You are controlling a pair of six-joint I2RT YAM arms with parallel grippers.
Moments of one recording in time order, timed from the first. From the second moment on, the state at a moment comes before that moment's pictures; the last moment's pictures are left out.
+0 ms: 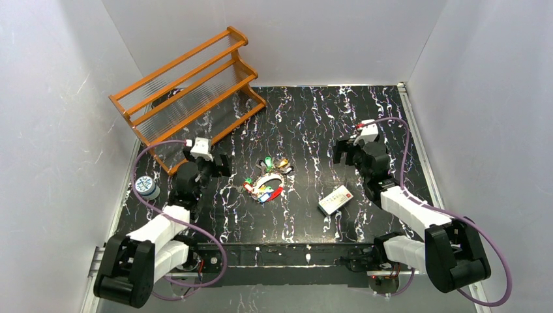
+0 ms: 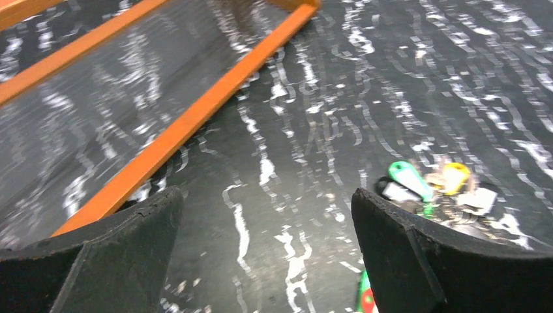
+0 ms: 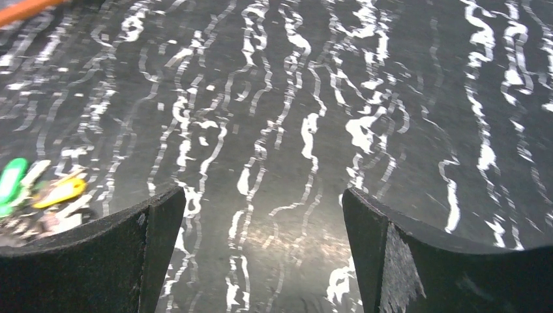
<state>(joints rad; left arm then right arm) -0.24 1.06 0.27 0.63 0.06 -0.10 0.34 1.14 0.47 0.40 0.07 0.10</state>
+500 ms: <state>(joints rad) -0.24 1.30 0.19 0.75 -0.25 0.05 0.34 1.14 0.27 0.51 0.35 0.04</state>
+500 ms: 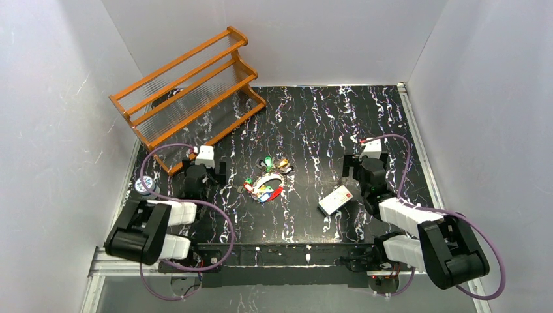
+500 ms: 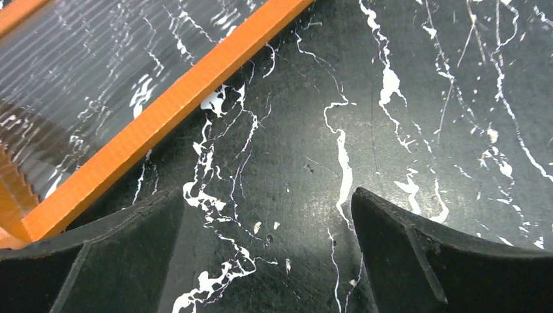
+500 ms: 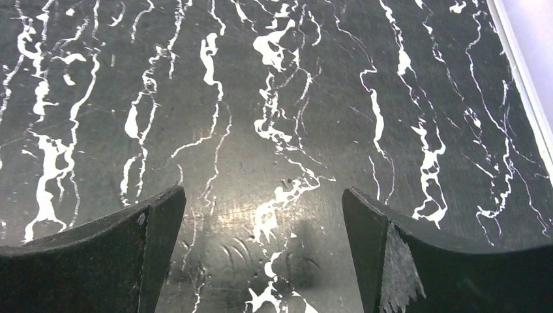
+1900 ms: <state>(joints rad) -0.15 1.67 0.21 1.17 -0.21 0.06 0.07 1.62 0.22 1.12 0.19 0.08</state>
